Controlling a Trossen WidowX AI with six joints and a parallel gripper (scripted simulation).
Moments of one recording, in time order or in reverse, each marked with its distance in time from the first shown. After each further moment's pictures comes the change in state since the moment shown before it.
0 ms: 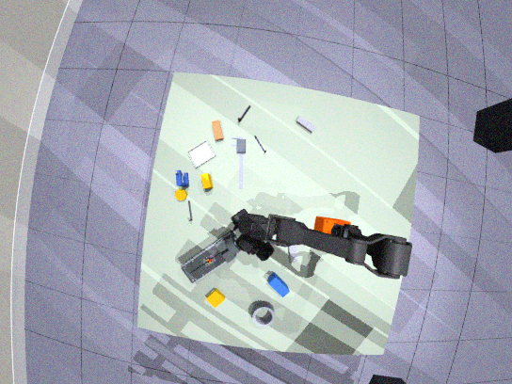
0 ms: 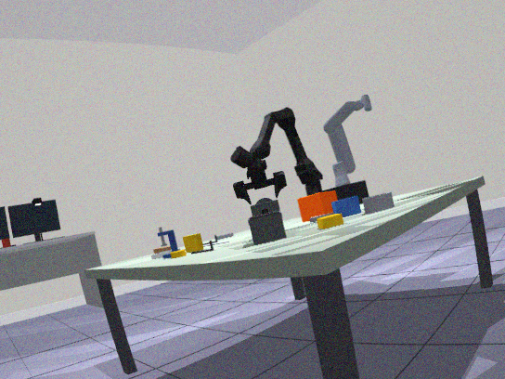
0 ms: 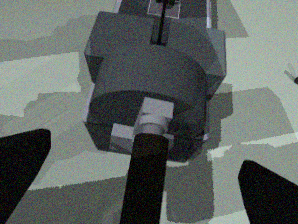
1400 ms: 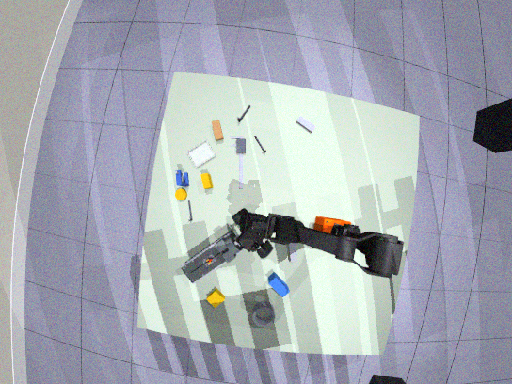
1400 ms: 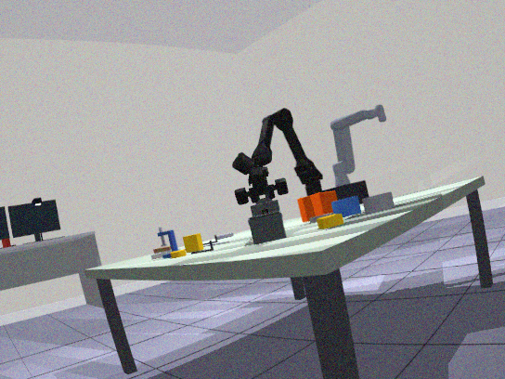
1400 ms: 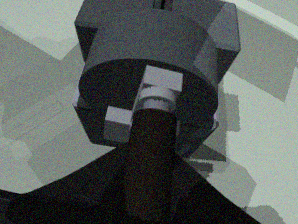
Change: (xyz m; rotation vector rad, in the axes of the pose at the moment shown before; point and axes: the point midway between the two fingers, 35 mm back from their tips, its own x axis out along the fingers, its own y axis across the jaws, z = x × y) arm 0.018 -0.001 -0.017 -0.005 -0.009 -0.009
